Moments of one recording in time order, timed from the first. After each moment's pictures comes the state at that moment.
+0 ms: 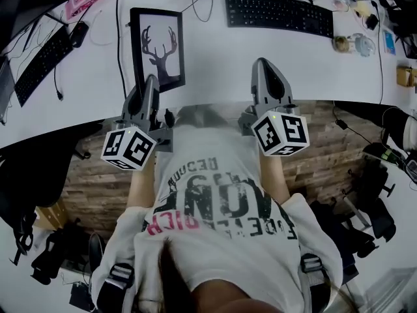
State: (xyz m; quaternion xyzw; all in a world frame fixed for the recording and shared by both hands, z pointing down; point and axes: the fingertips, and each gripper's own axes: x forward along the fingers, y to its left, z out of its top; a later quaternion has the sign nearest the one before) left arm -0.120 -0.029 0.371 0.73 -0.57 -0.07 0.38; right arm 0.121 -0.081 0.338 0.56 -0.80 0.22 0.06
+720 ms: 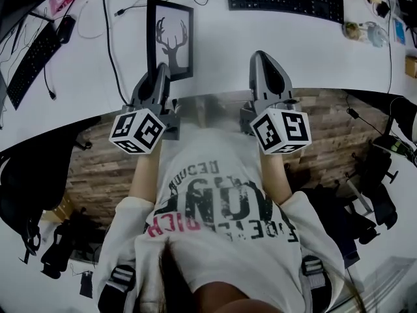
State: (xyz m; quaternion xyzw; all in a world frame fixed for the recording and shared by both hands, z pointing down) left arm -0.093 -0.035 0.439 0.72 -0.54 -0.02 0.42; right arm 0.113 -0.073 0.370 0.56 -0.78 0.25 0.07
